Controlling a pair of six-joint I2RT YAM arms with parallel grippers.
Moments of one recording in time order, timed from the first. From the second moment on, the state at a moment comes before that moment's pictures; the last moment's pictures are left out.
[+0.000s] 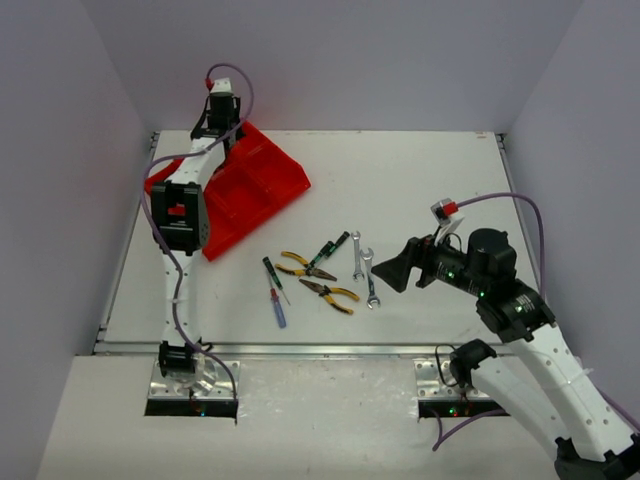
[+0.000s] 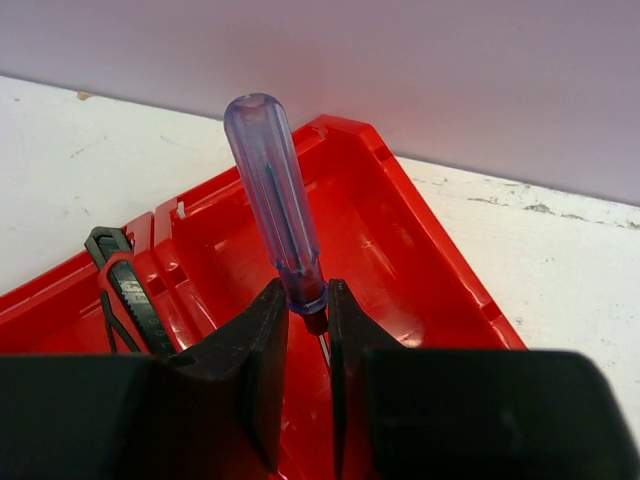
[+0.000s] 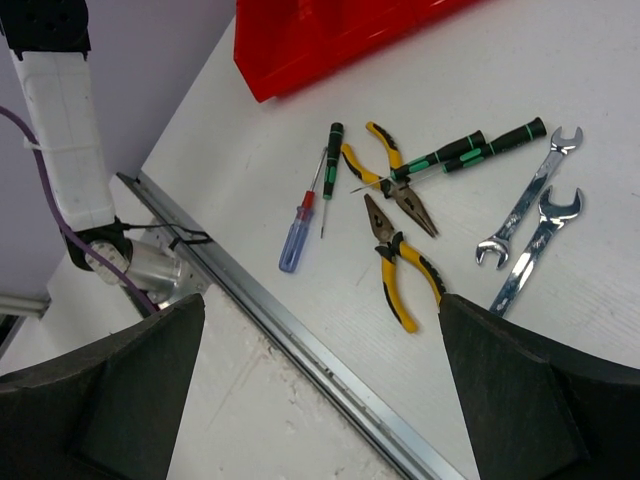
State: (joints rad) left arm -0.03 2.43 2.17 -0.22 -0.23 -0.19; right arm 0.44 0.62 0.71 -0.42 -0.40 0.42
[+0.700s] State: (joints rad) left arm -0.09 1.96 1.97 -0.26 -0.12 -0.20; right arm 0.45 0.98 0.68 -0.32 -0.37 0.47
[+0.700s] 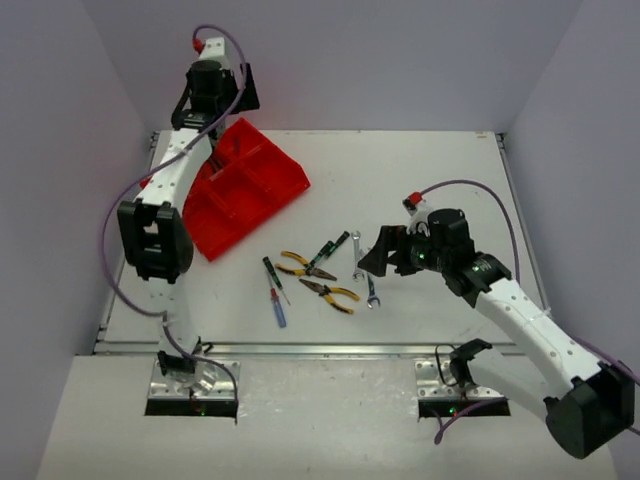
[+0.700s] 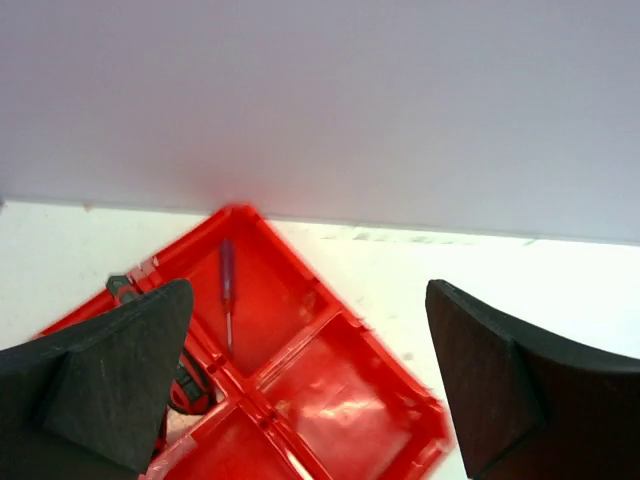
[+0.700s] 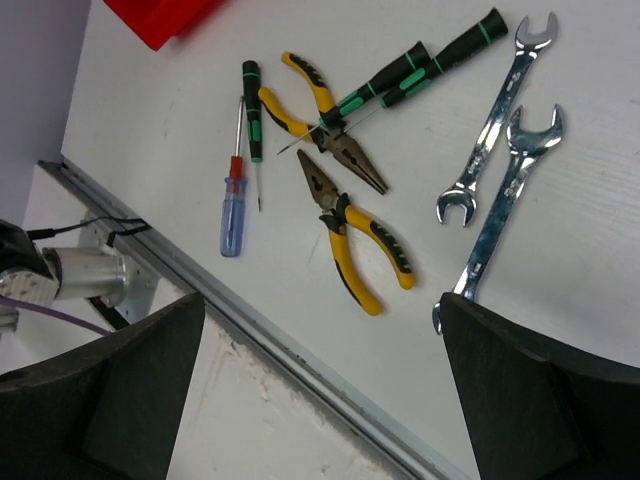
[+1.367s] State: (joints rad) left arm -0.11 0.36 0.77 -0.59 -0.27 -0.50; right arm 1.11 1.96 1.46 -0.52 0.23 0.57
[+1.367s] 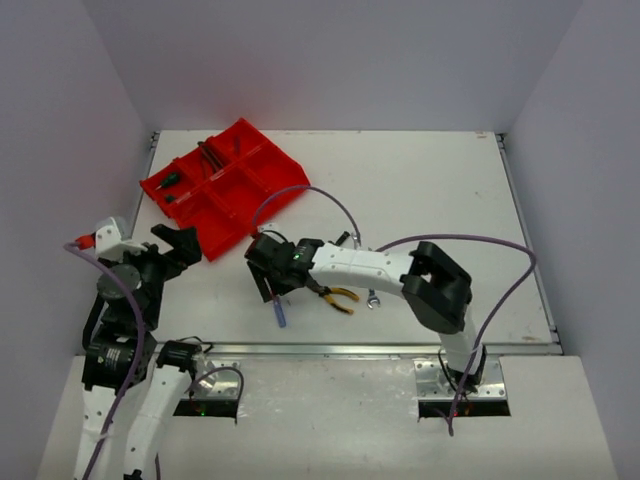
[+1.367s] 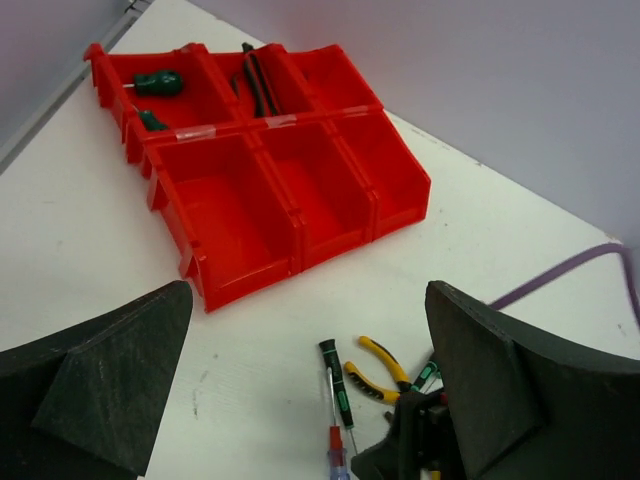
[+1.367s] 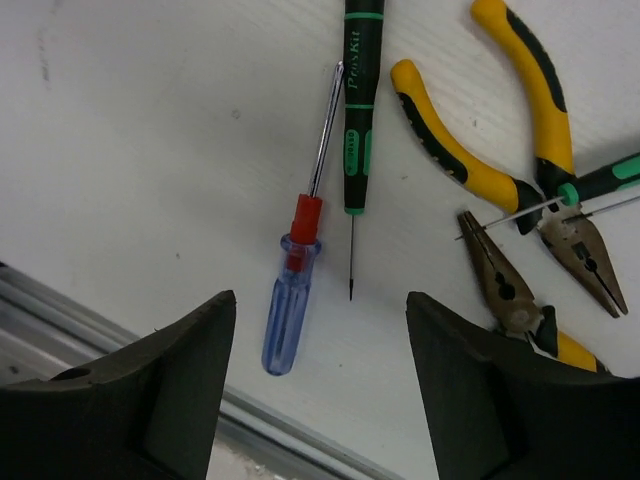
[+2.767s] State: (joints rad) left arm -0.11 0.43 0.77 -0.56 -0.17 -0.50; right arm 1.21 1.64 1.18 -0.50 0.33 0.60
